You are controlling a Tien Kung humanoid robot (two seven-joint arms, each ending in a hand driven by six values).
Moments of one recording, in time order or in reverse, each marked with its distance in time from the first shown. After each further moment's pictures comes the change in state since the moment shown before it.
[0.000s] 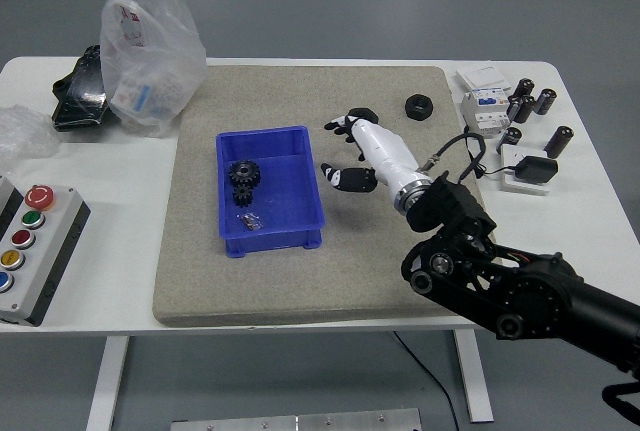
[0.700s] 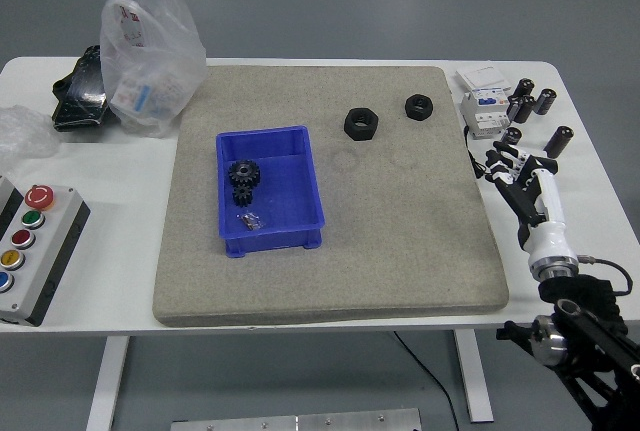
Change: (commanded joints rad) left arm 0.002 -0.002 0.037 0.000 -0.035 0.000 -0.027; right arm -0.578 -0.079 0.535 0.104 0.759 0.048 0.760
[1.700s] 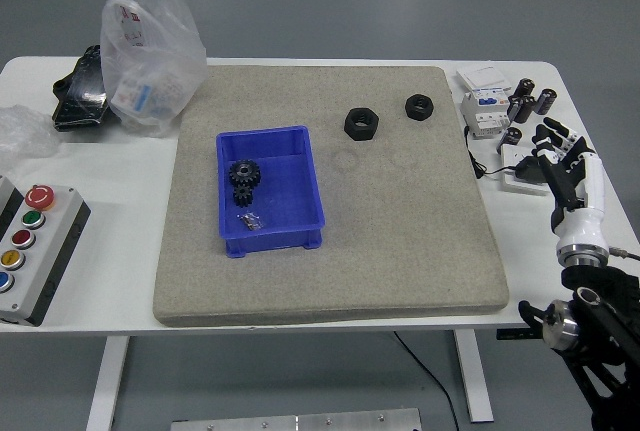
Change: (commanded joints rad) left arm 0.002 0.007 0.020 0.000 -0.002 -0.003 -0.009; right arm 0.016 0.055 0.135 0.021 -0.109 -0.066 -0.031
